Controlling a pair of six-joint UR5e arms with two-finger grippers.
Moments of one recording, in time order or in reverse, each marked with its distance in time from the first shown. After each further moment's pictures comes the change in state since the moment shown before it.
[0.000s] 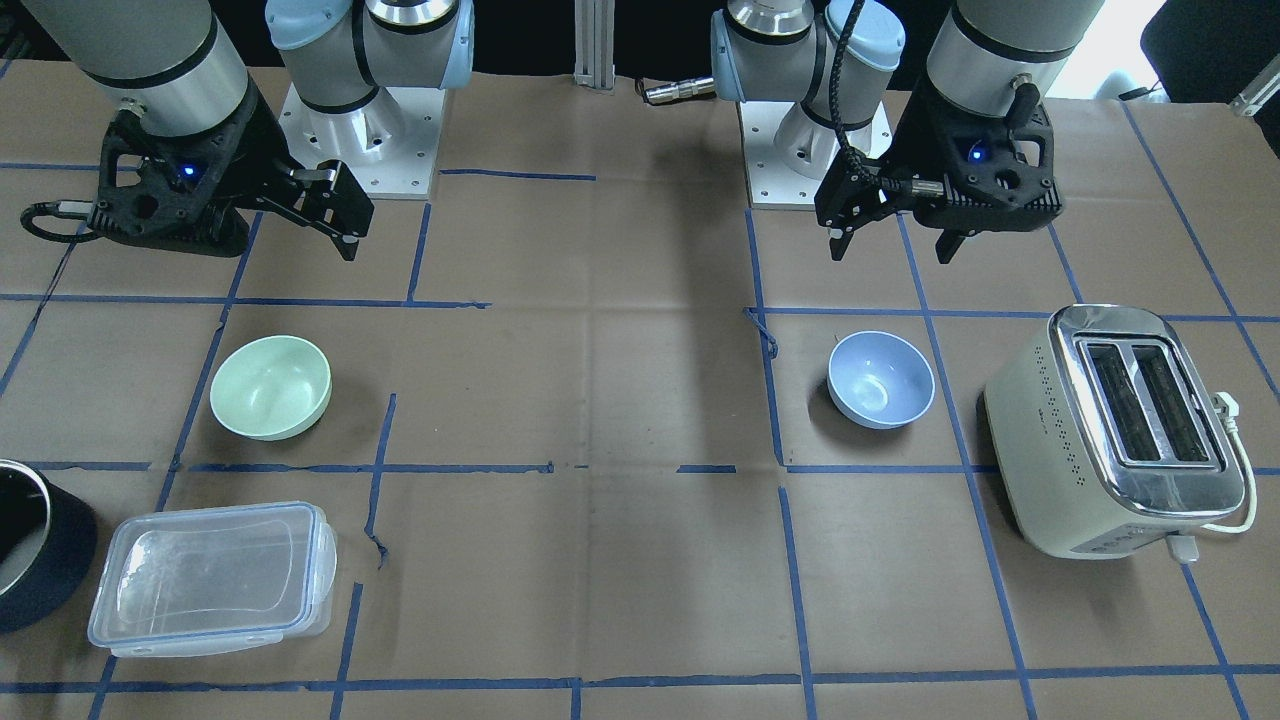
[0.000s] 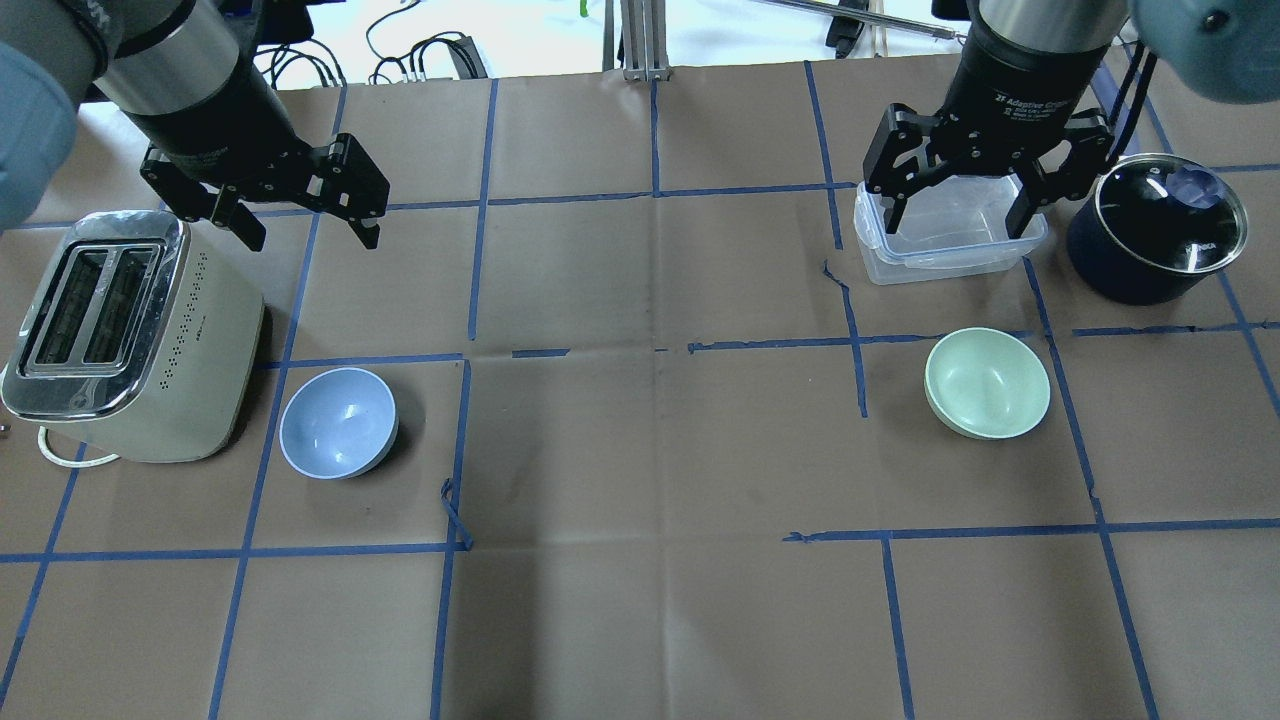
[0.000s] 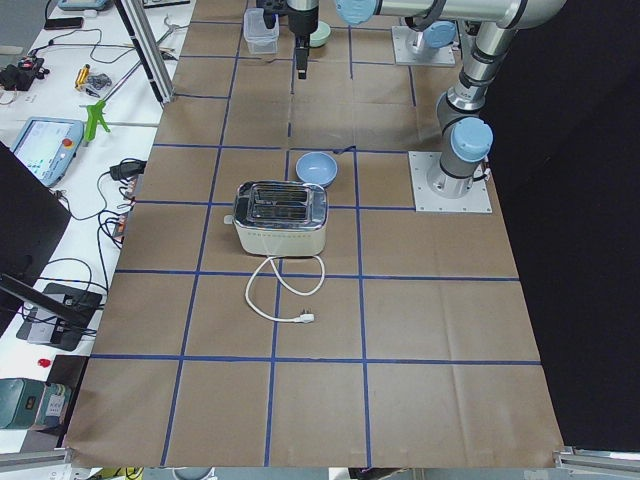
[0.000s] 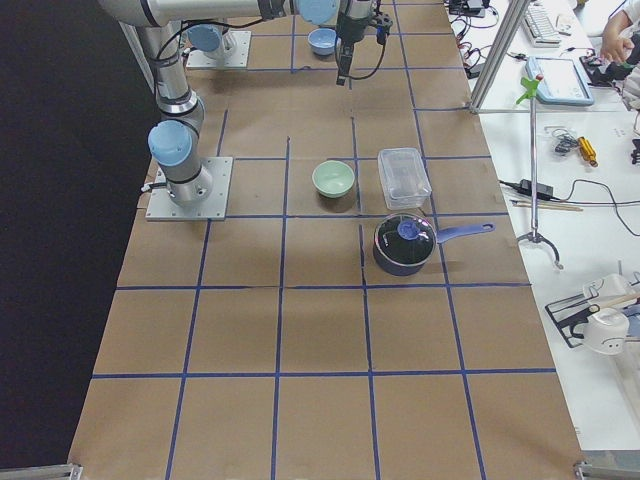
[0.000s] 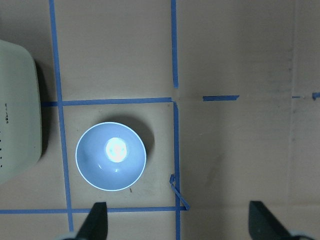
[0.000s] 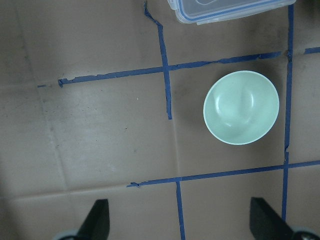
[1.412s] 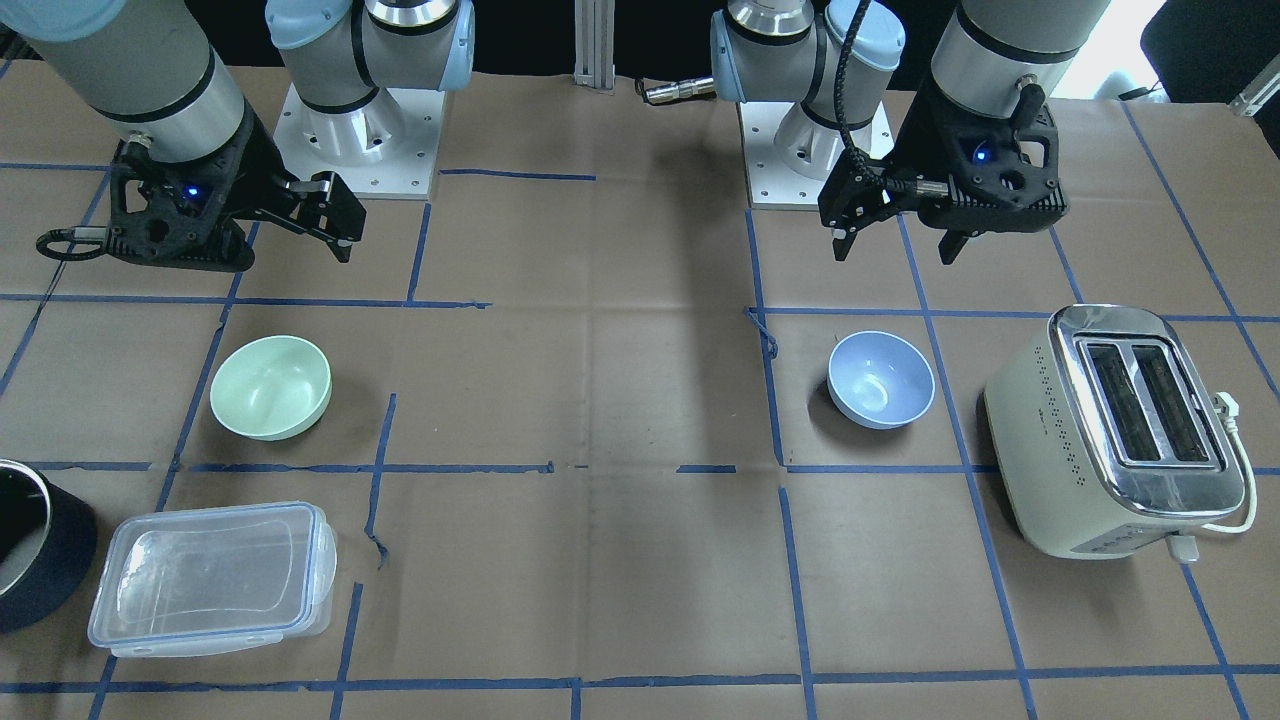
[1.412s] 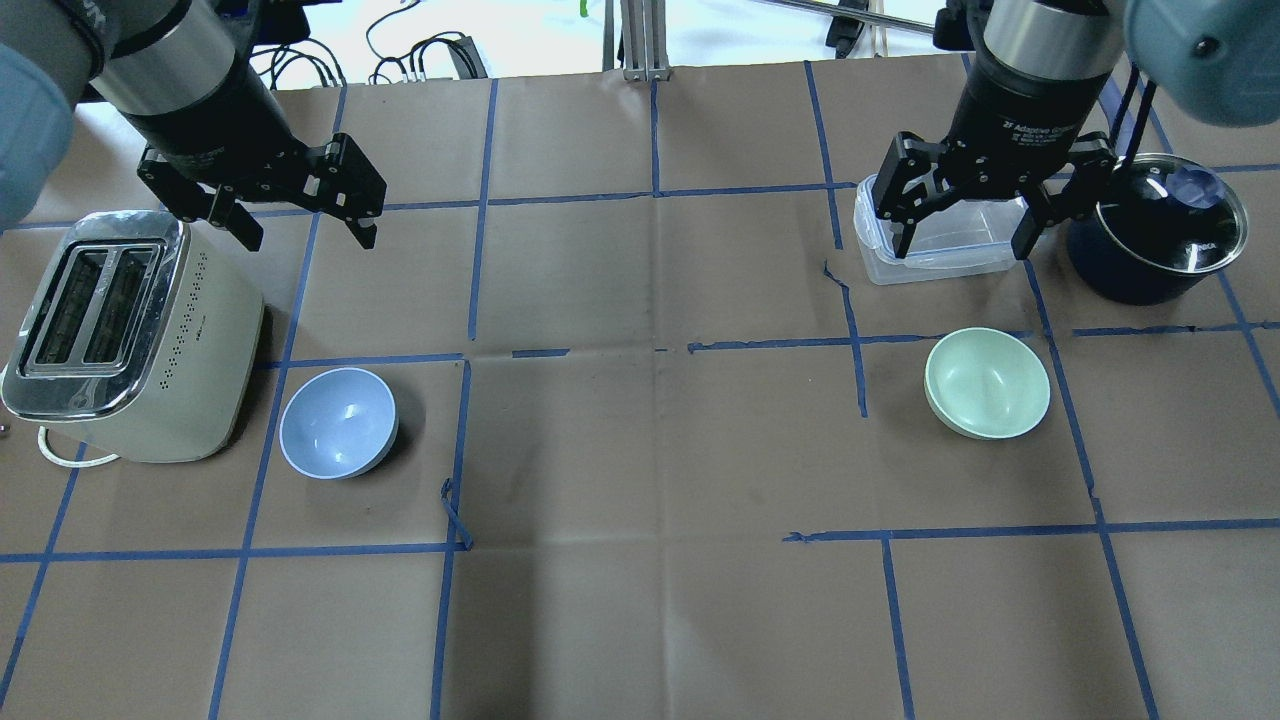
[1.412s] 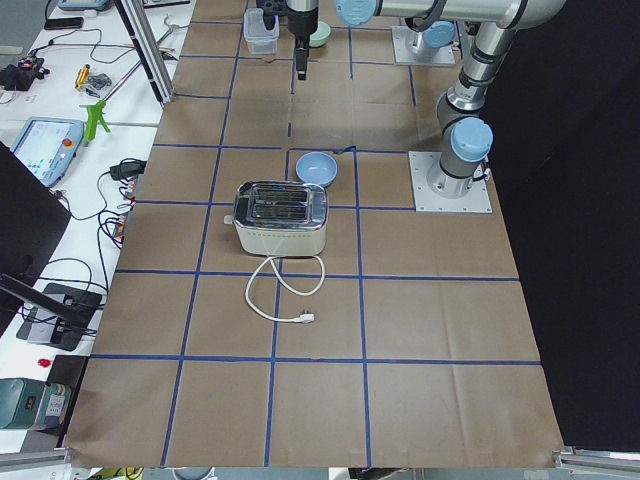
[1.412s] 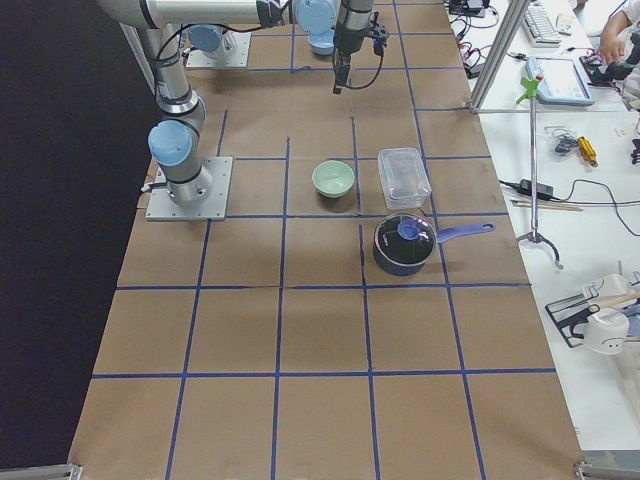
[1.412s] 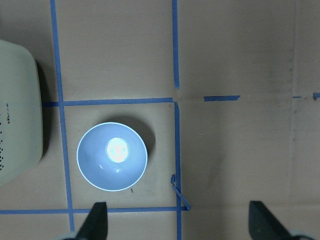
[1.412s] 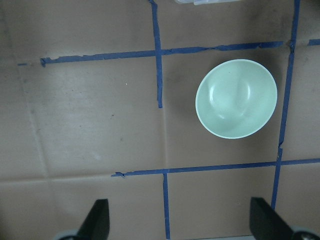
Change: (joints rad) left arm 0.006 0.004 -0.002 0.000 -0.002 0.009; right arm -0.044 -0.020 0.080 -0.005 -0.012 -0.105
